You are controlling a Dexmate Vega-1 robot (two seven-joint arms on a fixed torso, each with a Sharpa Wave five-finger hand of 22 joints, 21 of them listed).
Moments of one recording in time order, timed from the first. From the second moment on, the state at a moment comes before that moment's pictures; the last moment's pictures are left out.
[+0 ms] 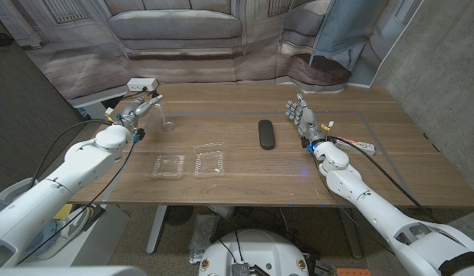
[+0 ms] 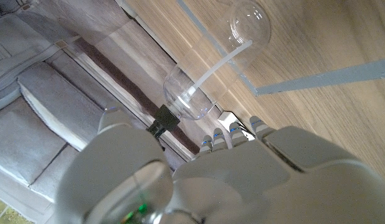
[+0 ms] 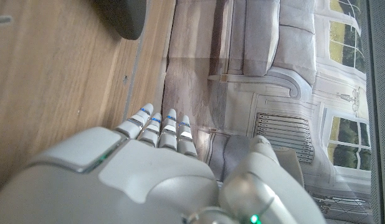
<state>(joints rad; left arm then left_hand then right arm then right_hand) 0.95 0.87 0.22 -1.65 -0.50 0.27 0.33 0.61 -0.10 0.04 -0.05 0.34 -0.17 0.06 0.20 0.19 -0.13 0.06 0.21 0.19 -0.13 0.09 0.19 0.19 -0.16 0.11 0.23 0.18 -0.78 -0.37 -0.44 -1.16 0.64 0.37 0.09 0.11 -0.05 0.19 -0.06 0.24 0.17 0.04 0.20 0.18 0.17 0.04 0.22 0.18 0.07 0.01 0.20 0.18 0.11 -0.04 0.20 0.18</state>
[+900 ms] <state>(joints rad) 0.84 0.84 0.30 -1.56 -0.47 0.29 0.29 0.63 -0.09 0.05 -0.06 0.34 -0.16 0.06 0.21 0.19 -0.12 0.05 0.21 0.19 -0.13 0.09 0.19 0.19 -0.16 0.11 0.22 0.18 -0.76 -0.35 -0.44 -1.11 0.64 0.38 0.10 0.11 -0.05 0.19 -0.06 0.24 0.17 0.04 0.20 0.18 0.17 0.04 0.22 0.18 0.07 0.01 0.20 0.18 0.11 -0.04 0.20 0.18</state>
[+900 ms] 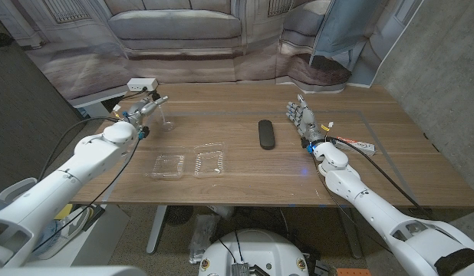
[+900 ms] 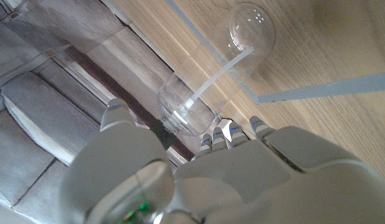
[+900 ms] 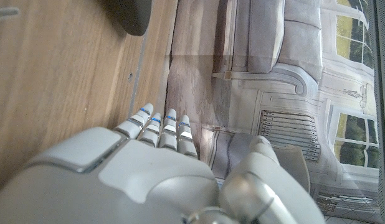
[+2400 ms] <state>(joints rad) 0.75 0.81 0.37 -1.51 -0.45 0.33 0.24 0.75 -0.03 0.05 -0.09 0.34 0.14 0.03 0.27 0.19 0.14 0.00 0.27 0.20 0.10 0.01 0.23 0.19 0.08 0.09 0.27 0.18 -0.74 -0.32 -0.43 -1.03 0.66 0.41 0.14 0.11 -0.04 0.18 -0.06 0.24 0.17 0.03 0.20 0.18 0.18 0.04 0.22 0.18 0.08 0.02 0.20 0.18 0.11 -0.04 0.20 0.18</state>
